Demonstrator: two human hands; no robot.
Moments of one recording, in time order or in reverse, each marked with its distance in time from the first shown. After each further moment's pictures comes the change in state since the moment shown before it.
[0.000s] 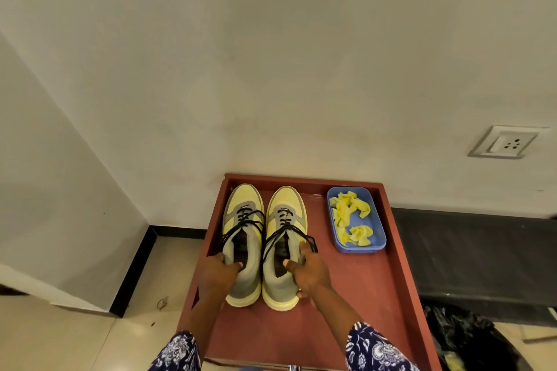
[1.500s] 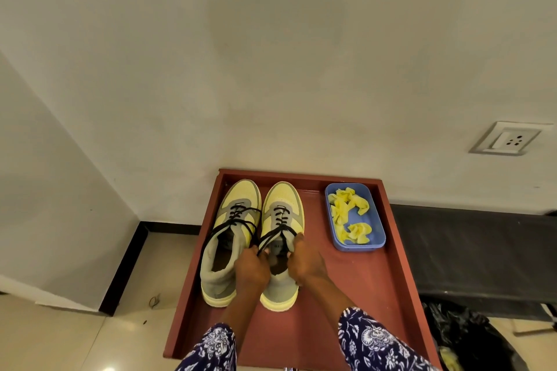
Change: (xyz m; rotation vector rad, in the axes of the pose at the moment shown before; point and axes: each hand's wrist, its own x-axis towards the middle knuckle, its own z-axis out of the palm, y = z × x) left_hand 0.006 0.021 0.069 -0.075 0.003 0.111; right_hand 0.016 -0.014 -0.002 -0.554 0.032 -0.142
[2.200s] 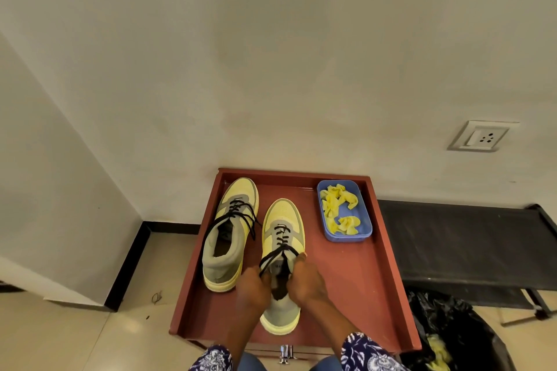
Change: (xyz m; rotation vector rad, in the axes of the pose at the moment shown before) left_hand -0.056 -0.020 -0.004 0.302 -0.101 0.137; right_hand -0.061 0.016 0.012 -0.028 -0.016 0.055
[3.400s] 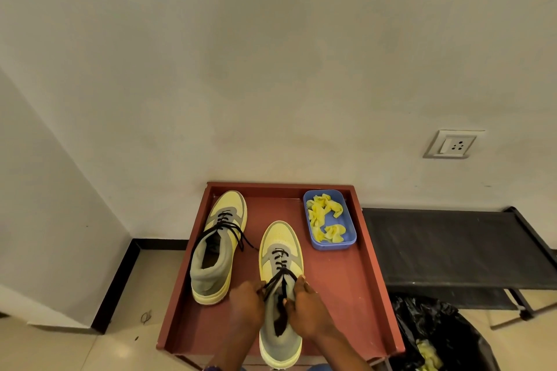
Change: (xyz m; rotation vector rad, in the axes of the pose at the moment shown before) left_hand -0.023 0.016 -0.001 -0.023 0.013 0.147; right_hand -0.023 0.044 0.005 0.060 -0.026 -0.158
